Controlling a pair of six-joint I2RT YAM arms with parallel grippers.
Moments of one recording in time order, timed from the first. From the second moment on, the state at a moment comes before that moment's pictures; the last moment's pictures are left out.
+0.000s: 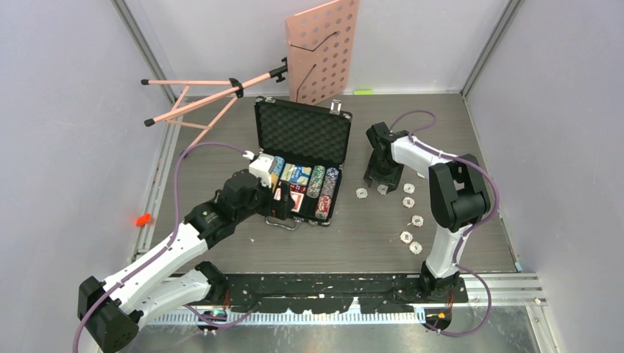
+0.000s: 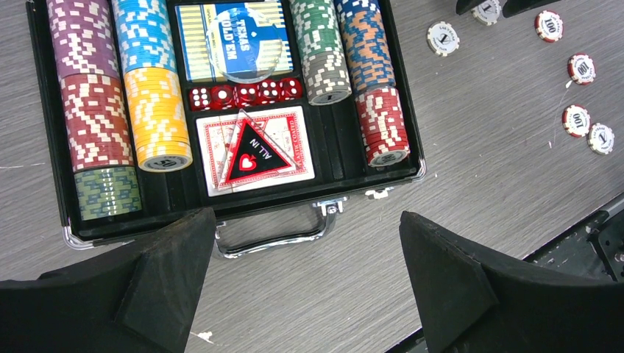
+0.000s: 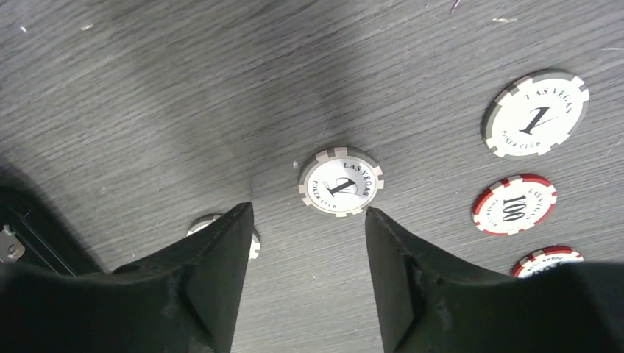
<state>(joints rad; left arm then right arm) -0.71 0.88 0.71 -0.37 -0.09 -0.32 0.34 1.87 1.27 -0.79 0.18 0.71</state>
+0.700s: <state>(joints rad) -0.71 0.87 0.70 -0.38 -0.09 -0.33 0.28 1.82 1.17 -0.69 0.17 0.65</state>
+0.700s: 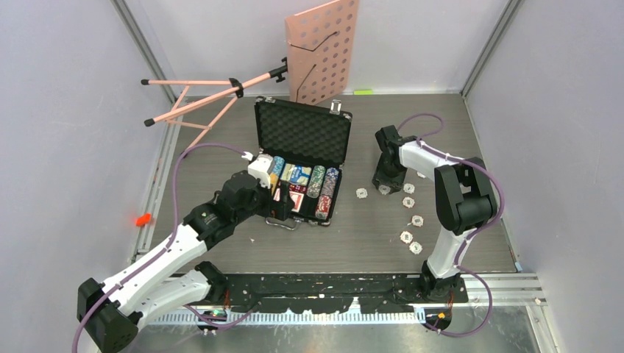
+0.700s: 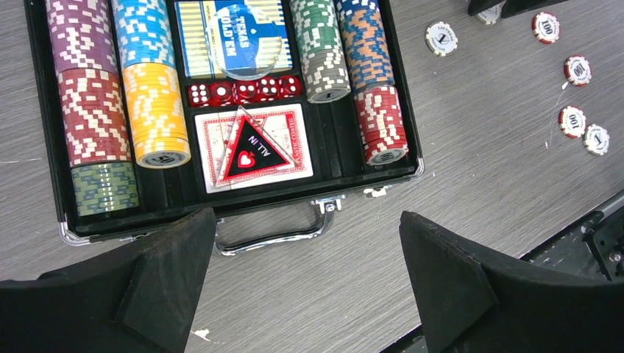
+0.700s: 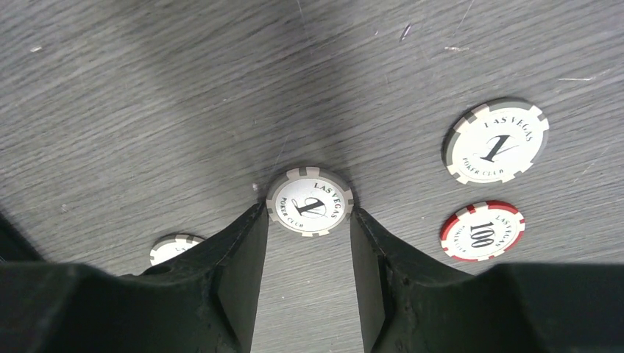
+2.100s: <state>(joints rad) -0.71 0.89 0.70 -0.37 -0.05 -0.37 0.19 1.77 1.10 -0.66 0.09 0.62</state>
